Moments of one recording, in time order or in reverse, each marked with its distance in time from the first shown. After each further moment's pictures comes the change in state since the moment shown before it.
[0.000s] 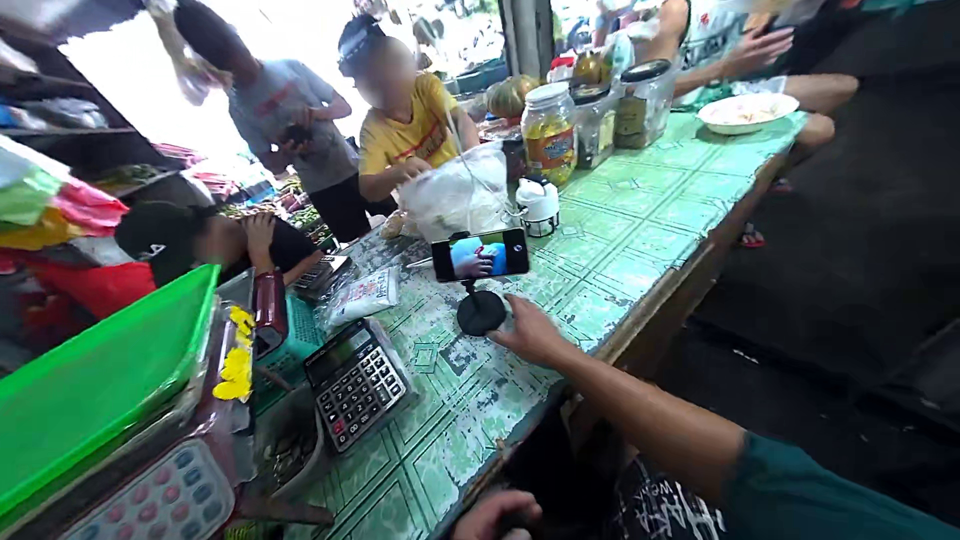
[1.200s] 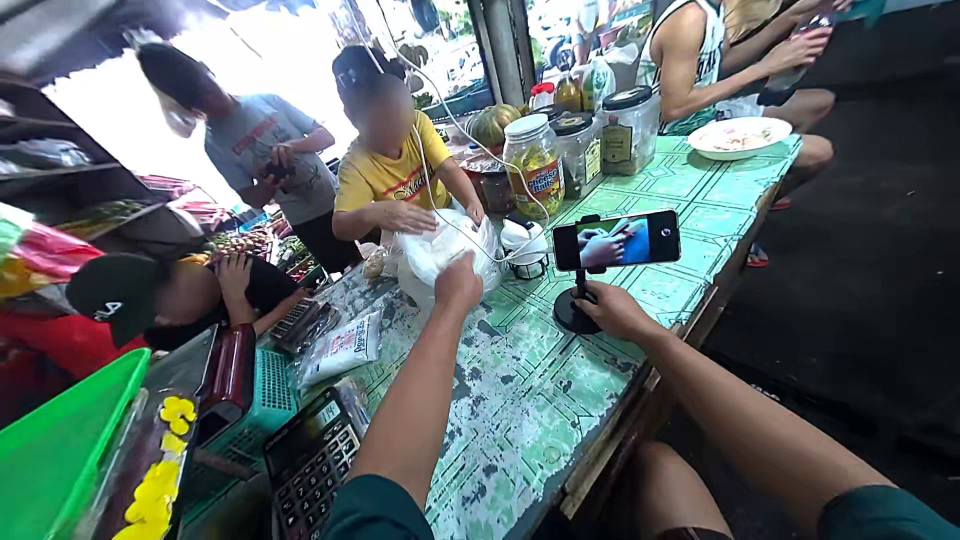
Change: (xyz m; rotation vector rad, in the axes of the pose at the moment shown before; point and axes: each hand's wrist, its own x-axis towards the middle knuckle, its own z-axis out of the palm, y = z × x) left_hand 0.455 0.114 -0.061 1.361 0.239 -0.072; right_hand 0.070 0.149 -0.163 -0.142 0.161 0.131
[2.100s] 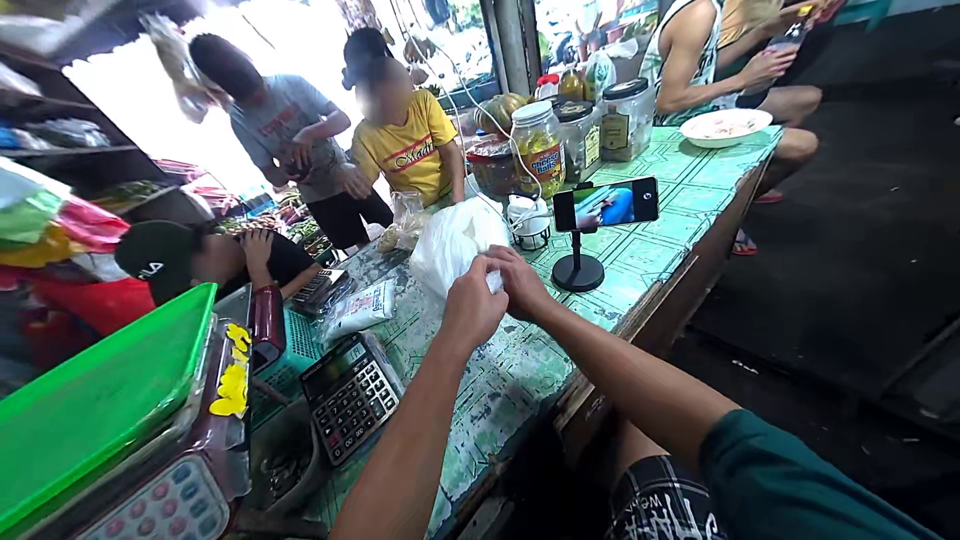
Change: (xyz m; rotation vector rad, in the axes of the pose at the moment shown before) left_hand -0.187 0.022 -0.068 -0.361 0.026 0.097; right_hand -0.057 -0.180 0.060 0.199 0.244 -0.569
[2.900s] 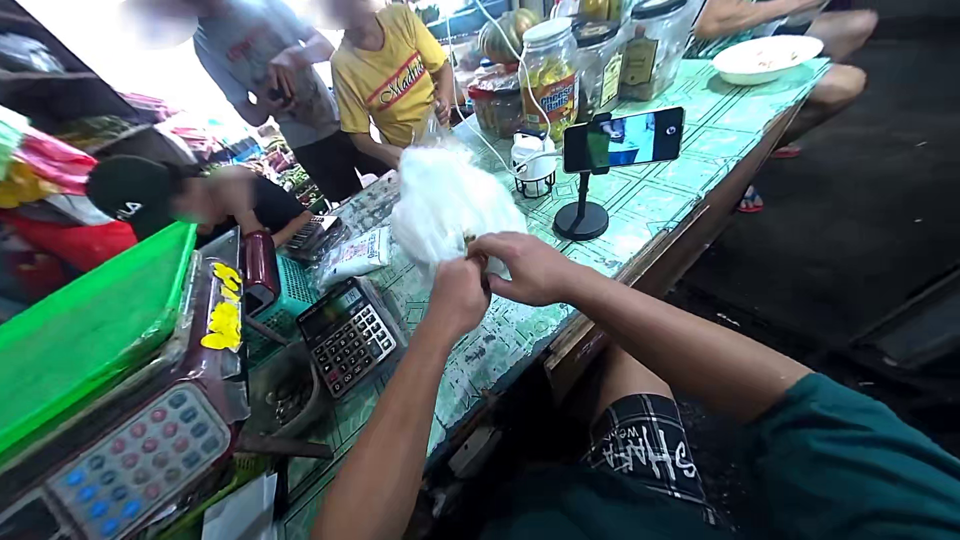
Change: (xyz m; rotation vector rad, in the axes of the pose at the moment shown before) left_hand -0.052 -0.044 0.024 0.156 -0.058 0.113; right_hand -0.040 -0.057 -0.032 -0.102 -0.364 -0.229
